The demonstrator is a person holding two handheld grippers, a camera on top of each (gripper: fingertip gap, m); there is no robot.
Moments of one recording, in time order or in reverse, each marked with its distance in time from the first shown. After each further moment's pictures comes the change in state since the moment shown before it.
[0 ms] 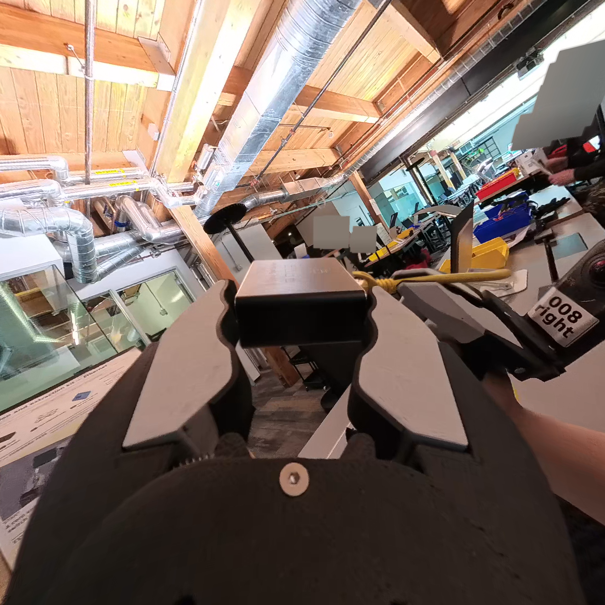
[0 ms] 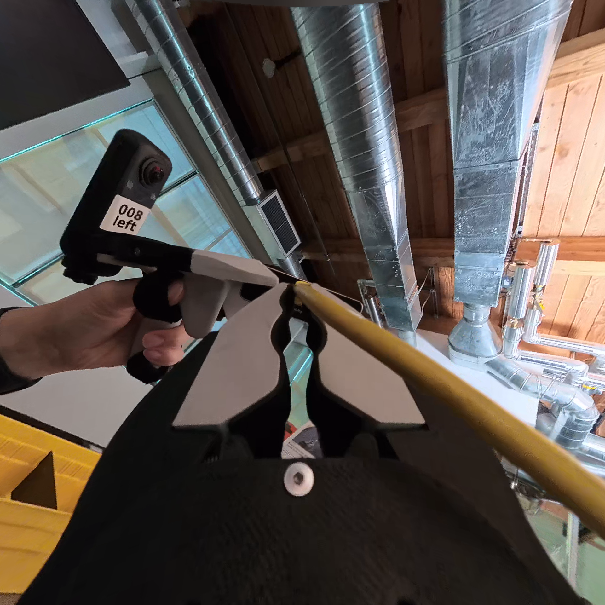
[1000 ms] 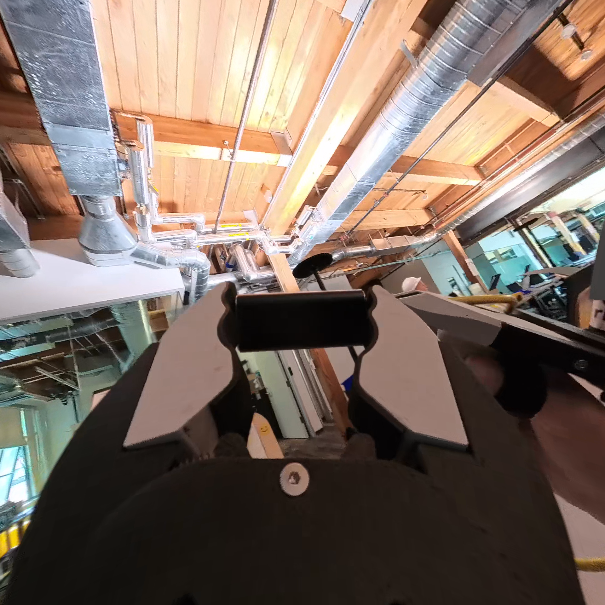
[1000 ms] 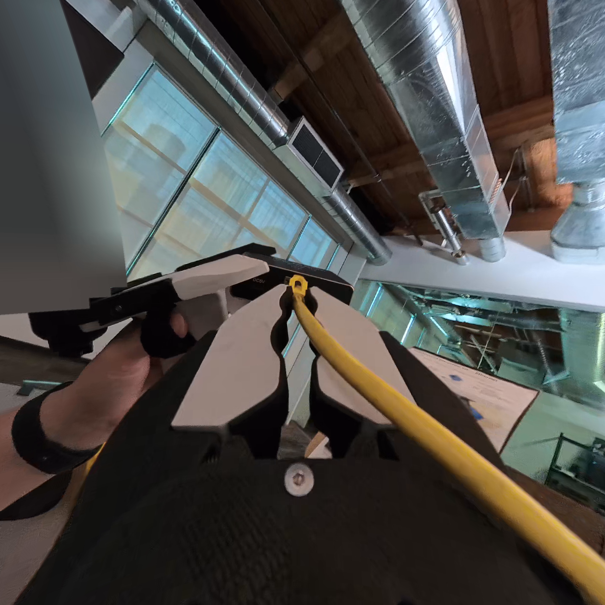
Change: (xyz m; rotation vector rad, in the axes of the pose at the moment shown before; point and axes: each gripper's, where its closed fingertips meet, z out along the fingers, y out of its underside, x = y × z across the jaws) left arm -0.023 -0.001 -0.036 0.198 -0.329 0.052; right arm -0.017 0.030 0.023 -0.231 -0.084 0.329
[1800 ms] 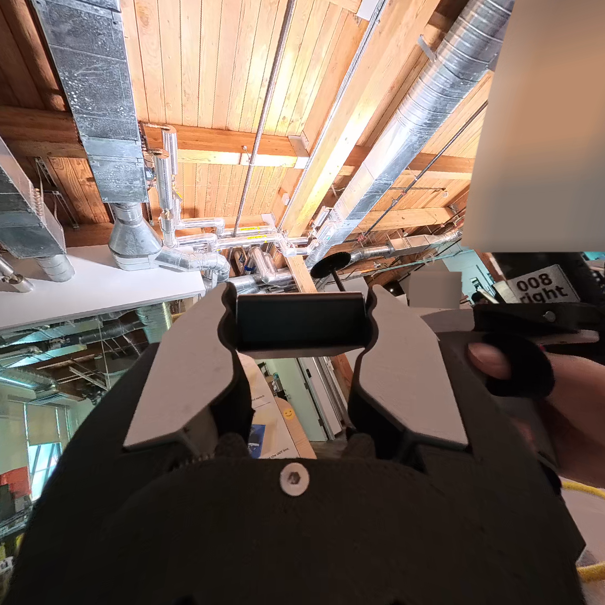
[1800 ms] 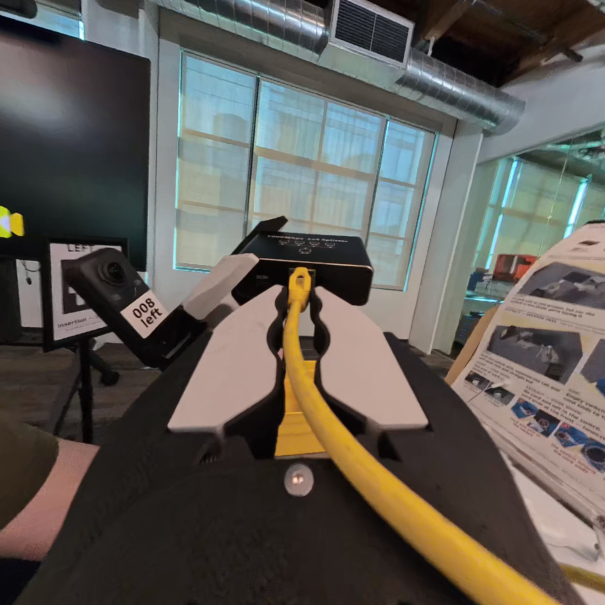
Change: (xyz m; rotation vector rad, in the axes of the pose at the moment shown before) left arm -0.024 0.026 -0.027 0.015 -0.046 0.044; right arm -0.024 0.063 0.024 -0.213 -0.190 0.508
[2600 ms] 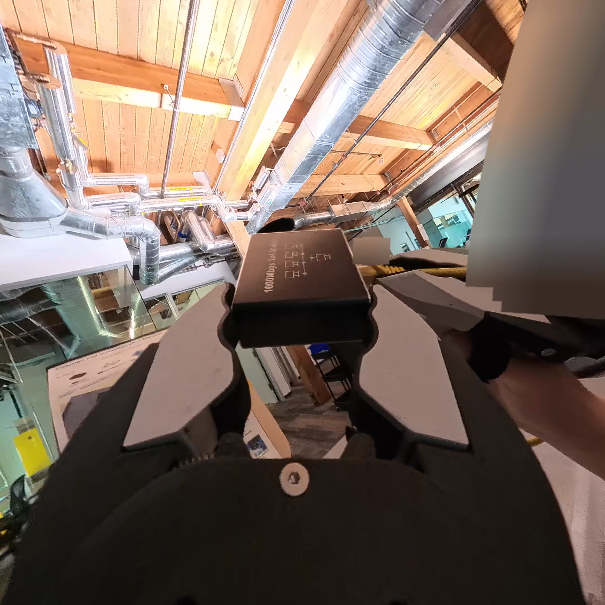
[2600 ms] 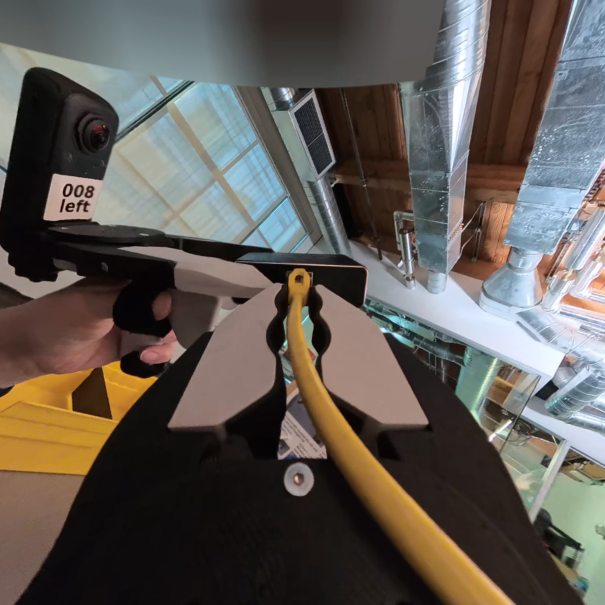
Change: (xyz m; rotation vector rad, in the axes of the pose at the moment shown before) left arm 0.014 0.020 0.001 -0.124 0.205 -0.081; right arm -0.015 -0.016 -0.014 0.126 0.261 -0.846
